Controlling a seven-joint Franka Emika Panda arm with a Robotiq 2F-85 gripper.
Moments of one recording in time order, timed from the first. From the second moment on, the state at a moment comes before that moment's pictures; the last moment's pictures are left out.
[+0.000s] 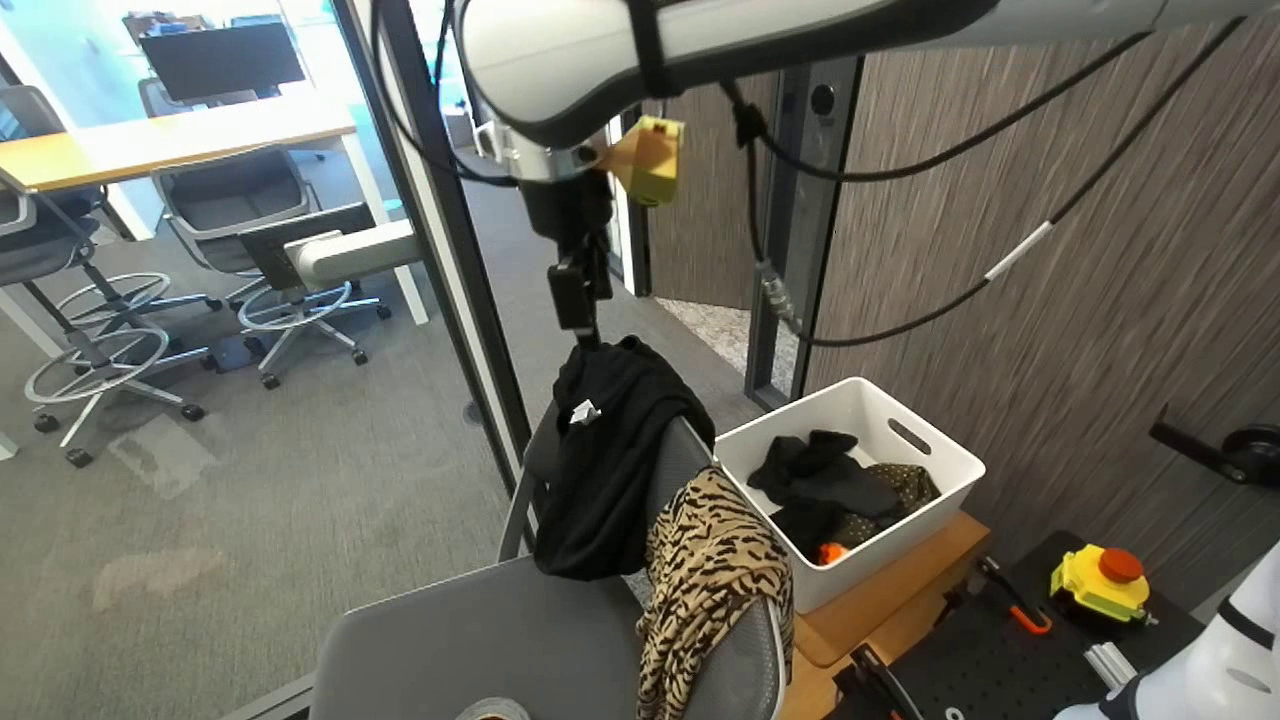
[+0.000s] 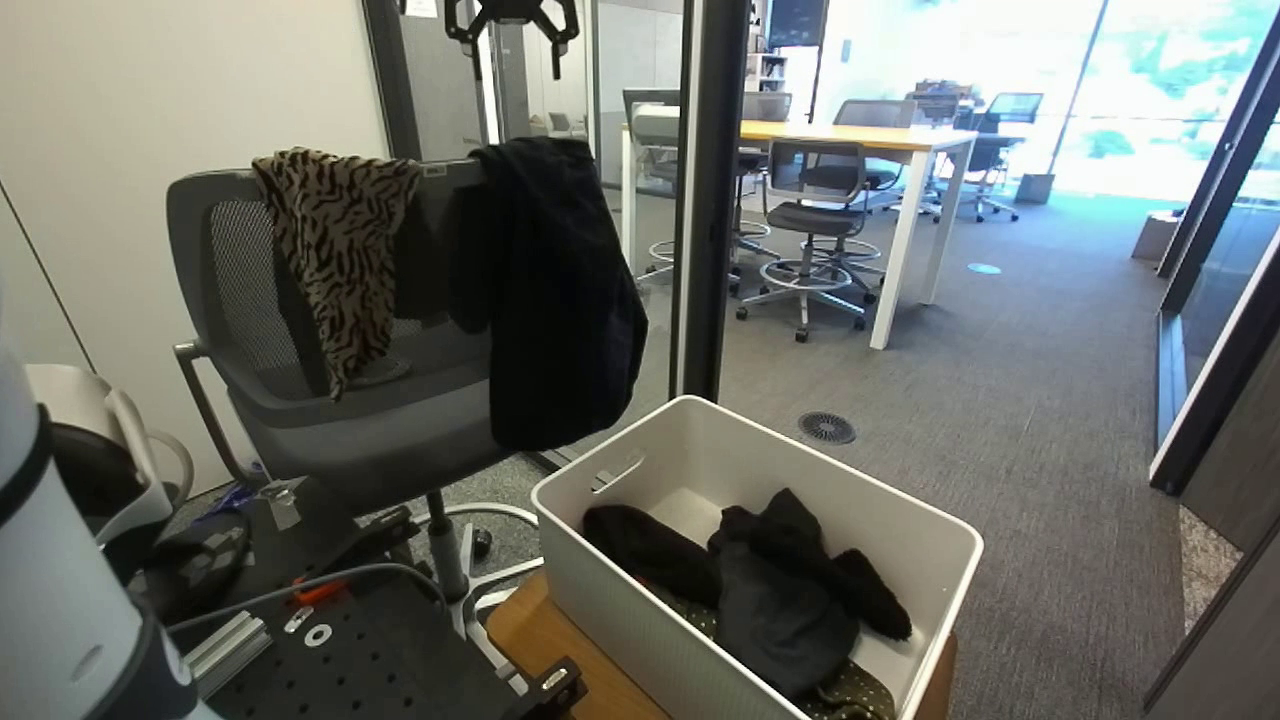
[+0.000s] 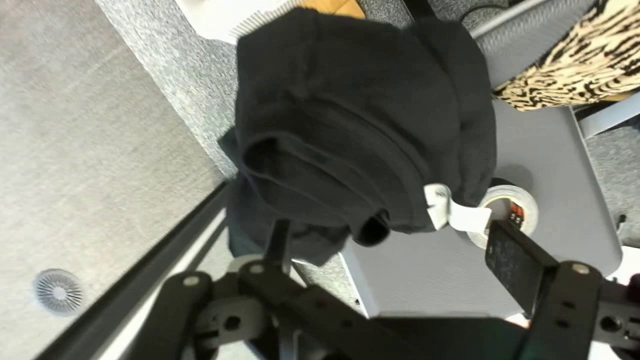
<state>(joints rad) 0.29 0.16 0.28 -1.57 -0.11 1.68 -0.42</state>
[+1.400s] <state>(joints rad) 0.20 -0.66 0.15 -2.28 -0.10 1.52 0.01</state>
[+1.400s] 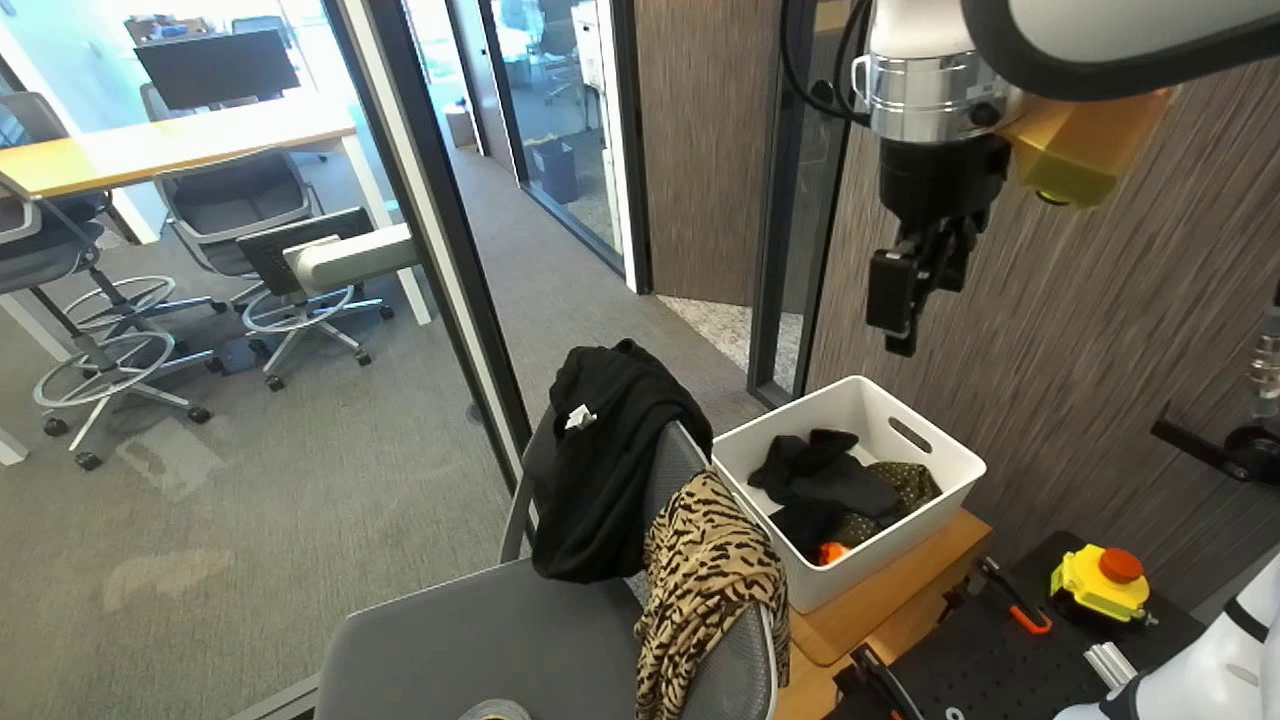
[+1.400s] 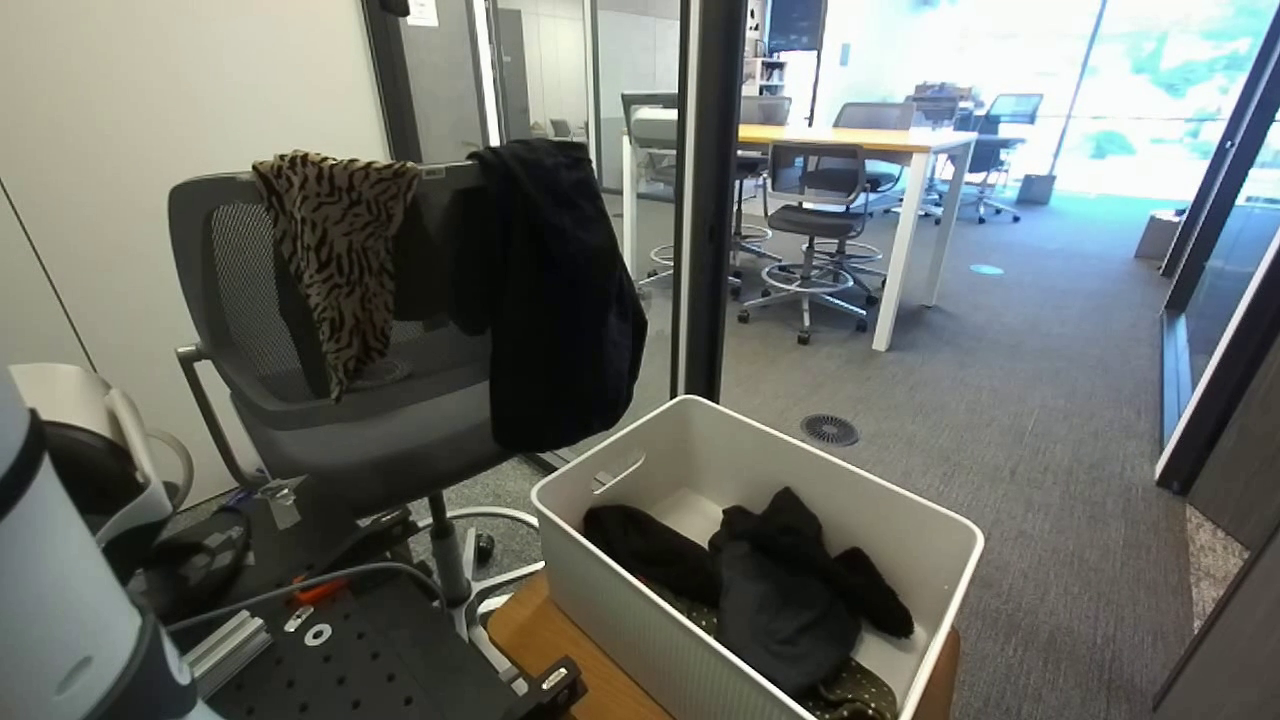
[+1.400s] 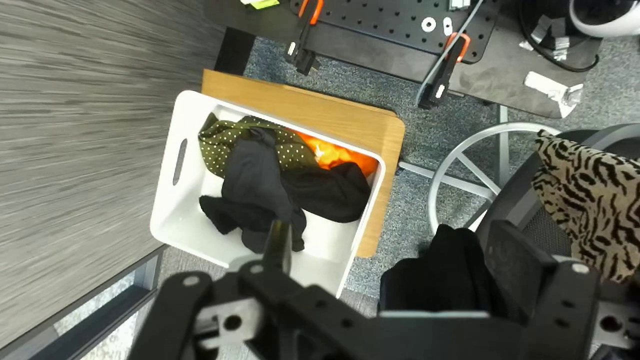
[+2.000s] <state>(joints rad) 0.18 -0.83 0.08 -2.44 -0.05 1.61 0.01</state>
